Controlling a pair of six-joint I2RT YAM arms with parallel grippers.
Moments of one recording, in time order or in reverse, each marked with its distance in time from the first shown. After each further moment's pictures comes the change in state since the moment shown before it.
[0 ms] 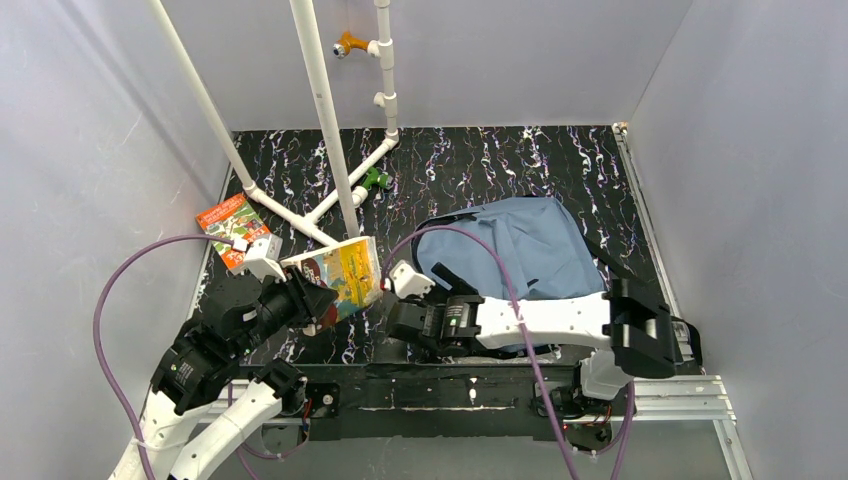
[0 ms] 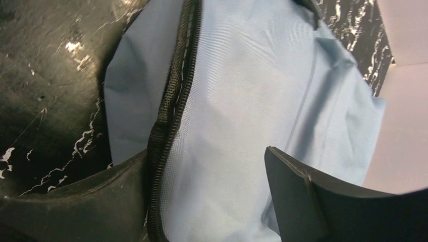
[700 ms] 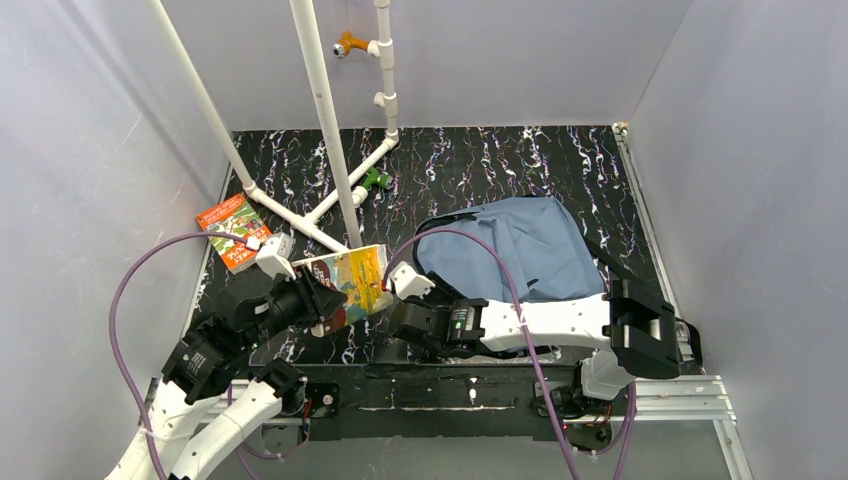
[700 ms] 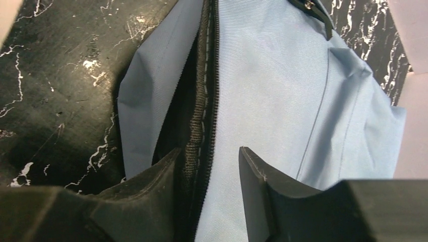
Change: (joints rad) left arm 0.000 0.031 -0.035 0.023 0.053 -0.051; right arm -0.006 -0.051 -0.073 0.144 0.014 -0.031
